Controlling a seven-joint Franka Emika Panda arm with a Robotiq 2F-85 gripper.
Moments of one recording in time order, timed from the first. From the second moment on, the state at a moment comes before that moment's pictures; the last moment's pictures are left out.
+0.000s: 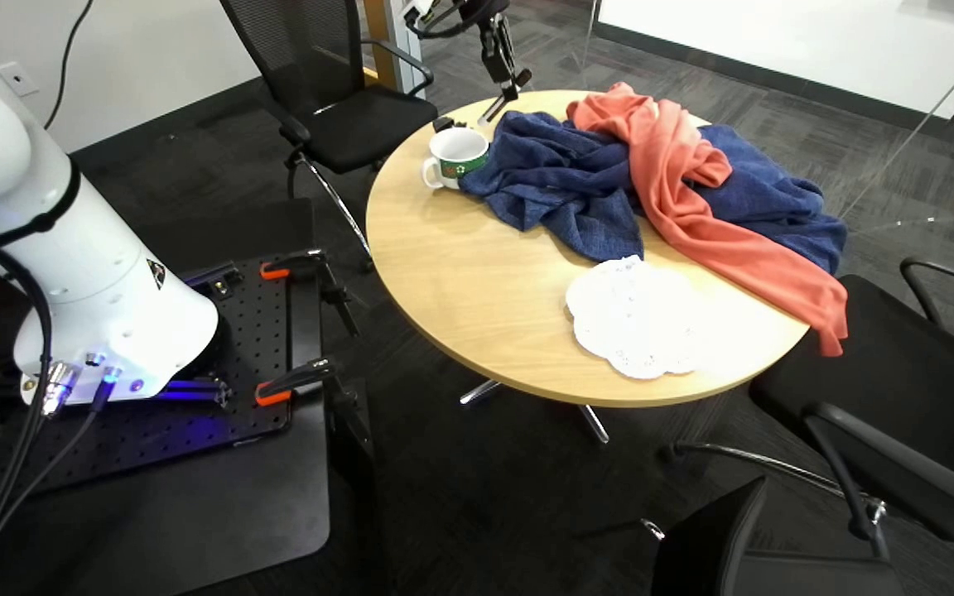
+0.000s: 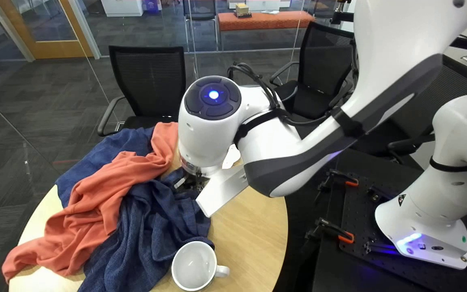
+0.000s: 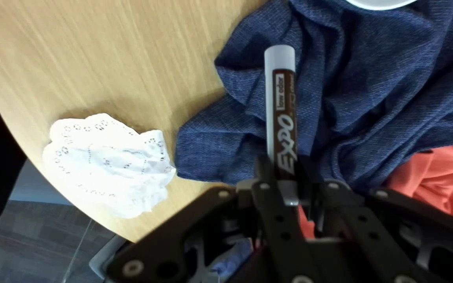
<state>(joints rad) 0.55 0.22 -0.14 -2.21 -0.46 2.62 1.17</state>
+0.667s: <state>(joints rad) 0.36 0.32 -0.03 -2.28 -0.43 2.61 1.17</state>
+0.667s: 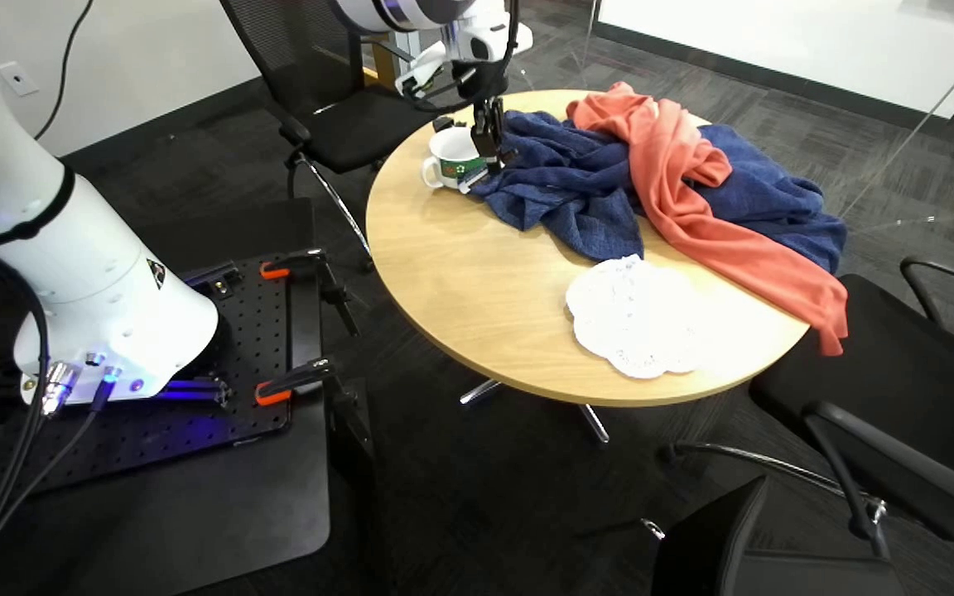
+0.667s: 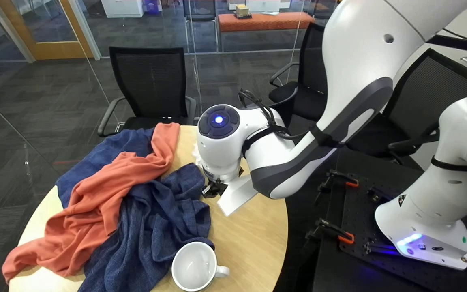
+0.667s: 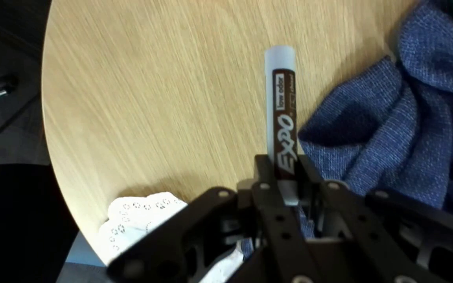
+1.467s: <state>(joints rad) 0.32 0.51 0.03 -2.33 -0.15 2.79 0.91</state>
